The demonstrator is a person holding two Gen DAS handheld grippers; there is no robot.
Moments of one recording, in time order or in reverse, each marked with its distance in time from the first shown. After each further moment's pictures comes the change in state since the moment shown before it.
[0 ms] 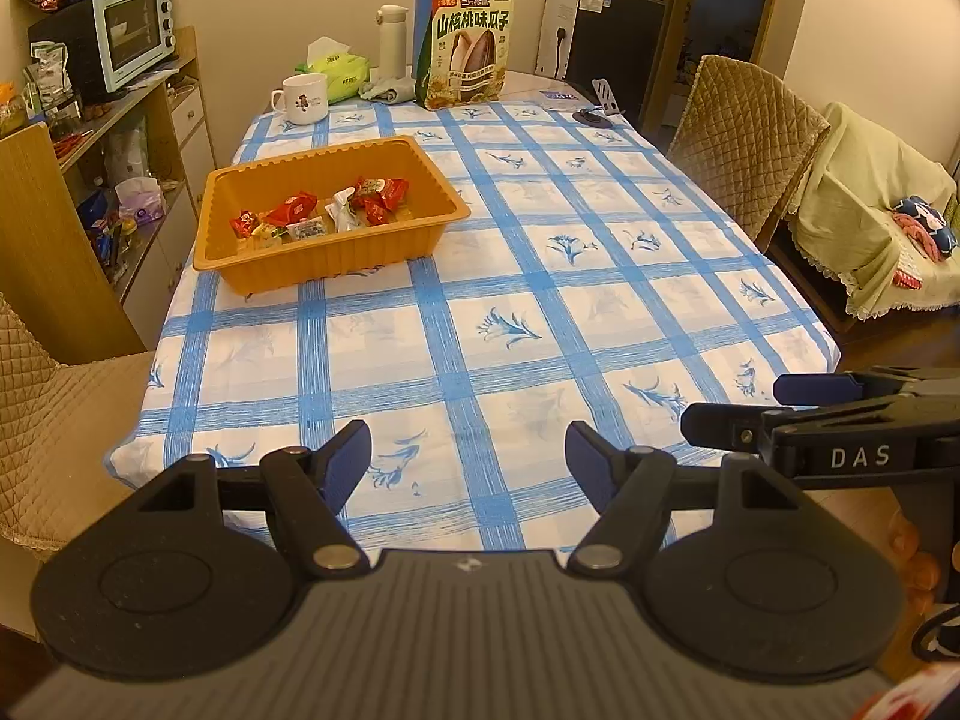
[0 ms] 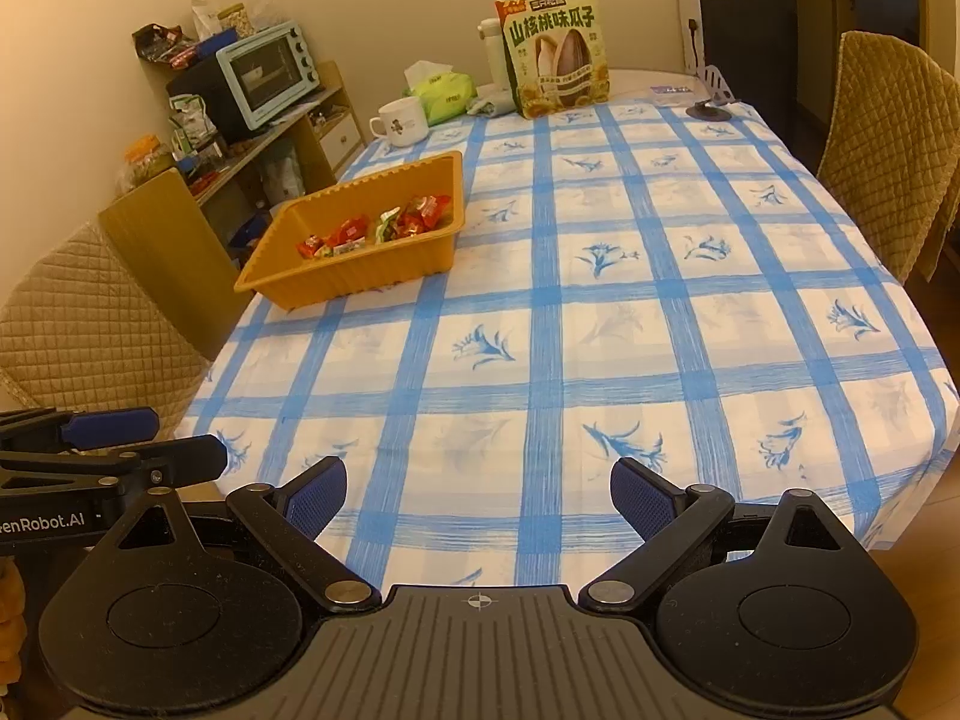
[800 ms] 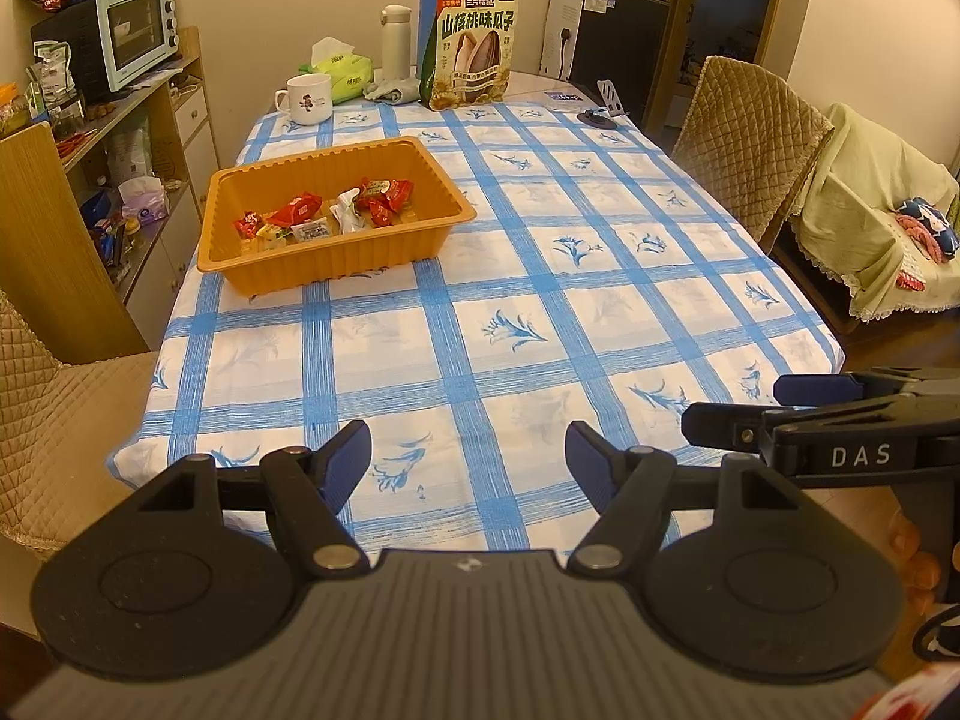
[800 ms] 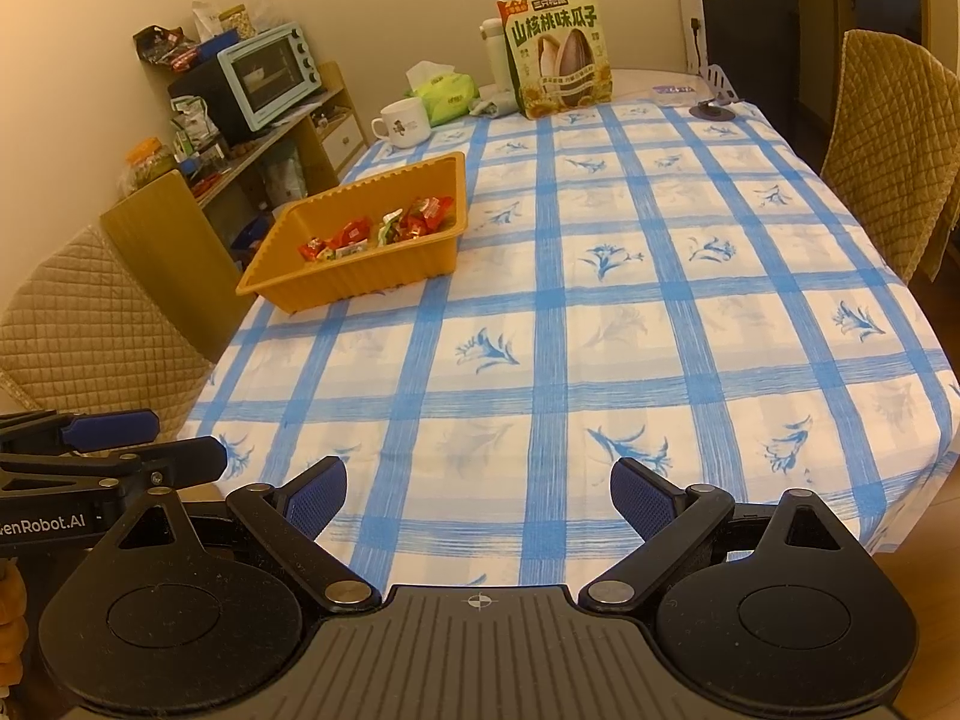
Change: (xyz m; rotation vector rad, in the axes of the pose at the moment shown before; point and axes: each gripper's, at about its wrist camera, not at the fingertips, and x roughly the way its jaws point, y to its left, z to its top) left arm 0.000 0.001 0.000 -0.001 0.000 0.000; right arm 0.000 0.005 0.002 0.001 0.000 0.001
